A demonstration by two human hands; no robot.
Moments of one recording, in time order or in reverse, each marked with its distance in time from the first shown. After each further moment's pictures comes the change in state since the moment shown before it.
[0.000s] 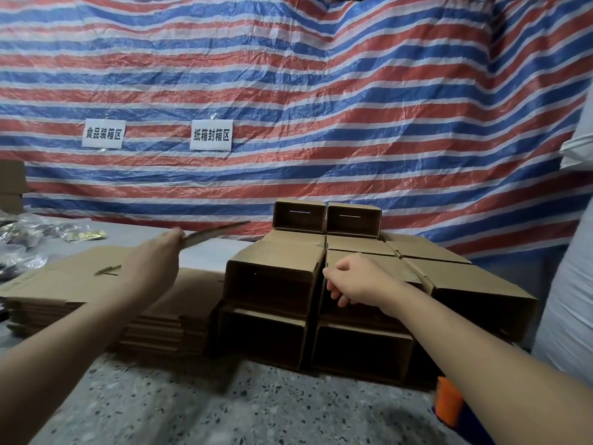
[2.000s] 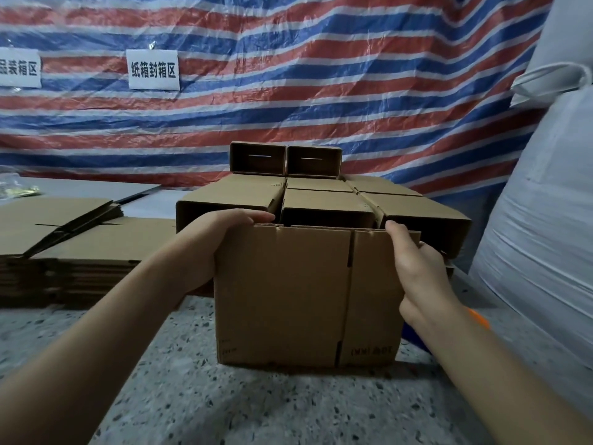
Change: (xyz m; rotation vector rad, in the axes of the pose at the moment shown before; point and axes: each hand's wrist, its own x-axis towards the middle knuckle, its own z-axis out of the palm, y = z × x) left_hand -0.072 0.177 -0.044 -1.375 -0.818 -0.428; right_hand -0.106 0.093 0.002 0.929 0.628 0.287
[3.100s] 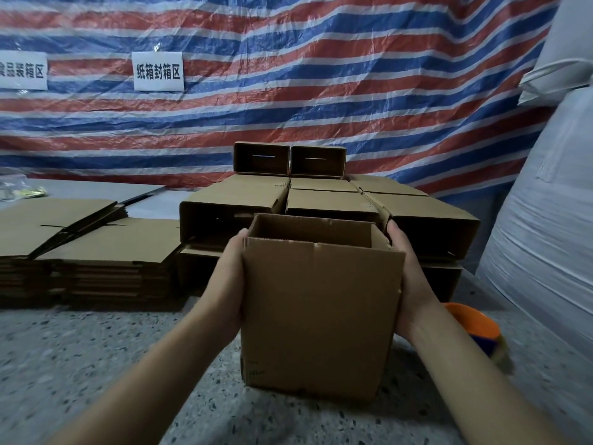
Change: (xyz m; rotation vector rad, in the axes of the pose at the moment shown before) left_hand -0.013 -0.050 0.035 -0.328 0.148 0.125; right_hand 0.008 0.021 0.000 0.221 -0.586 0.122
